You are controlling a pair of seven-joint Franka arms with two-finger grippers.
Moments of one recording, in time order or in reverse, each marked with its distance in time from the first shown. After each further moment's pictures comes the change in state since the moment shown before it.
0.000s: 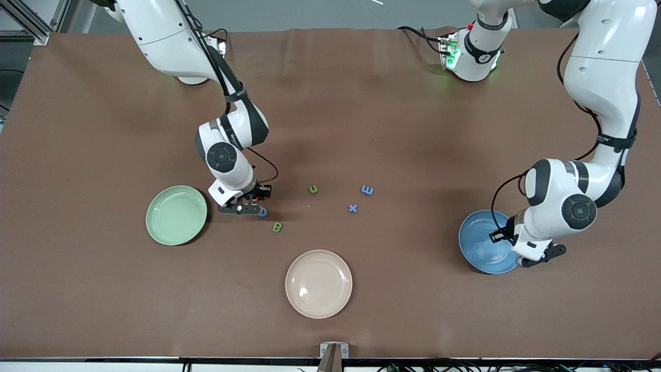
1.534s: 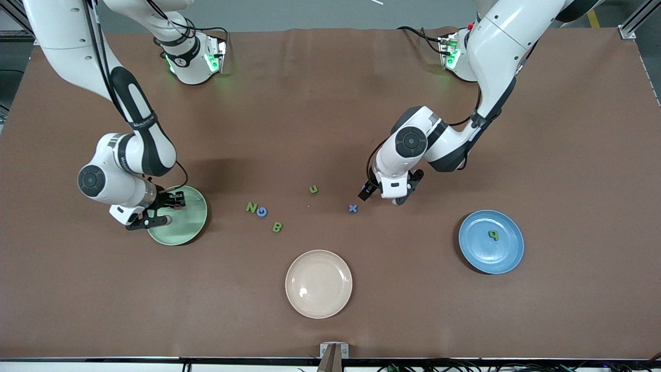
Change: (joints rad) left arm -0.312 -0.052 -0.299 -0.210 0.001 0.178 -1.206; right arm -0.457 -0.053 -0.003 -0.067 0.104 -0.080 -0.748
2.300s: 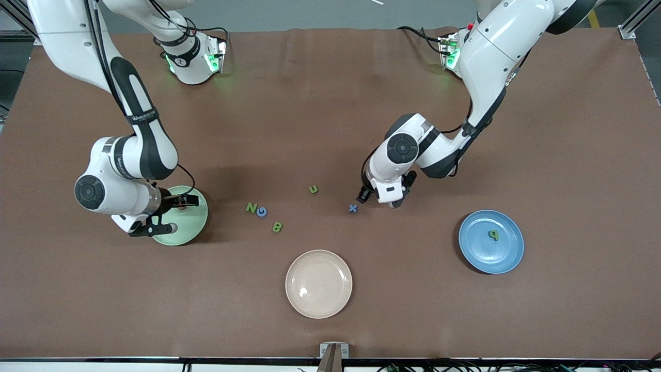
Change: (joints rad) left arm -0.038 0.080 0.020 0.074 0.029 0.005 -0.084; right arm 0.083 -0.032 0.005 0.214 0.006 -0.295 0.264
